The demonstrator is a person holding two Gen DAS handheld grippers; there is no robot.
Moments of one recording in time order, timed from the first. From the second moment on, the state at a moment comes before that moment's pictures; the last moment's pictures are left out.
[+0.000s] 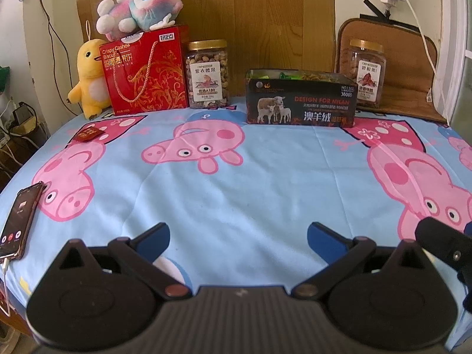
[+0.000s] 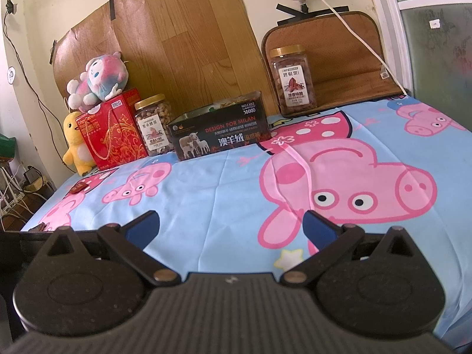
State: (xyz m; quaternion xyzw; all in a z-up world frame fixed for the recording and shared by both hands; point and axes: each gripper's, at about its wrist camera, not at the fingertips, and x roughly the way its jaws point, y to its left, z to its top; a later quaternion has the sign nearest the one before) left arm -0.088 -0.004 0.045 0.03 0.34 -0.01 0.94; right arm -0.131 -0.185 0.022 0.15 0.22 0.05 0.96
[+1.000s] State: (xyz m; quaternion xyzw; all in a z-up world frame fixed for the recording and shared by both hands) left arm -0.092 -0.004 0.048 0.03 0.32 -0.01 0.95; right arm -0.131 -0.185 0.024 0.14 0.22 0.05 0.96
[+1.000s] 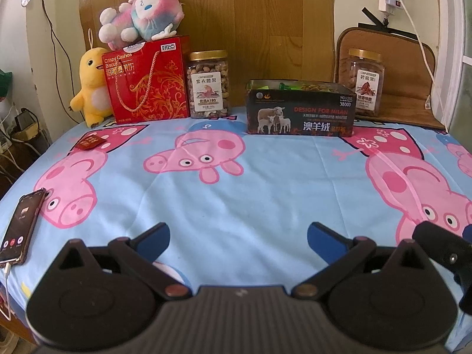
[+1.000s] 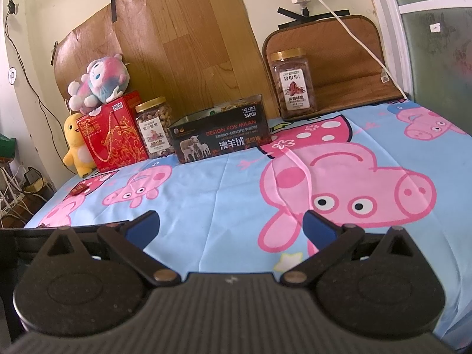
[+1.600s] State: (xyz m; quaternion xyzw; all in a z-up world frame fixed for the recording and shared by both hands) left arm -0.066 -0.013 0.050 0.03 0.33 -0.02 0.94; right arm -0.100 -0.204 0.044 0.12 0.24 0.07 0.96
